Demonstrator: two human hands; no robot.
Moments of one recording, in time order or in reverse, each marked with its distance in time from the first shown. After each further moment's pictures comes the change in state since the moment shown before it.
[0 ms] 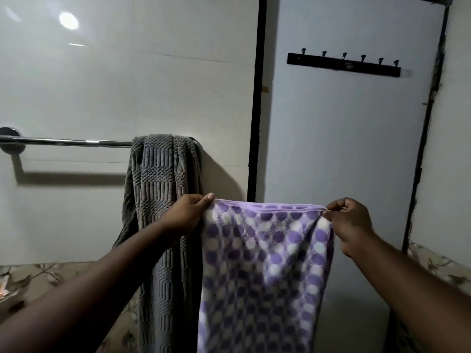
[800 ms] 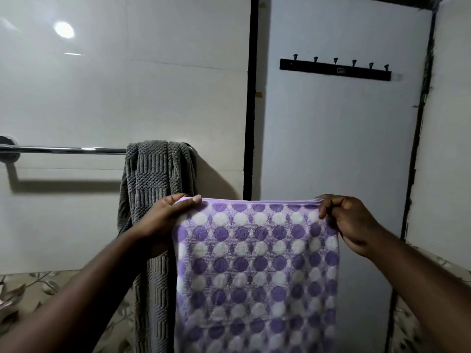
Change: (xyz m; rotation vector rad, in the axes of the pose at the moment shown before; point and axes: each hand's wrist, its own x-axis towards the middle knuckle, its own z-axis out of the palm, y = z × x) left_hand -0.034 0.019 -0.022 -0.500 -0.108 -0.033; right_hand 0.007 -0.013 -0.028 0.174 -0.490 -0.196
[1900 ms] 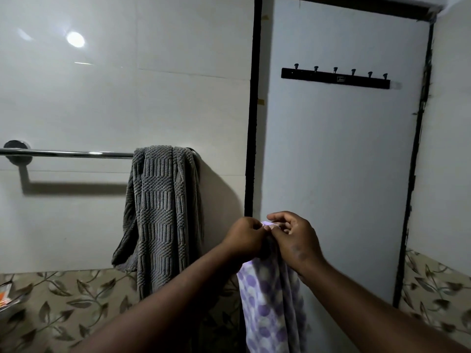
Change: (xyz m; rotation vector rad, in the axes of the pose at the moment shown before) left_hand 0.016 -0.046 0.133 0.512 0.051 -0.072; right_hand -0.044 0.004 0.104 -0.216 0.116 -0.046
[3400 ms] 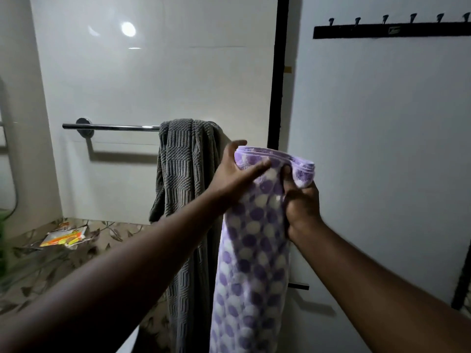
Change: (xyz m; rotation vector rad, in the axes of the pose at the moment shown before) left_hand 0.001 0.022 -0.019 -0.025 0.394 0.418; right_hand 0.018 -0.011 0.007 0.828 0.001 0.143
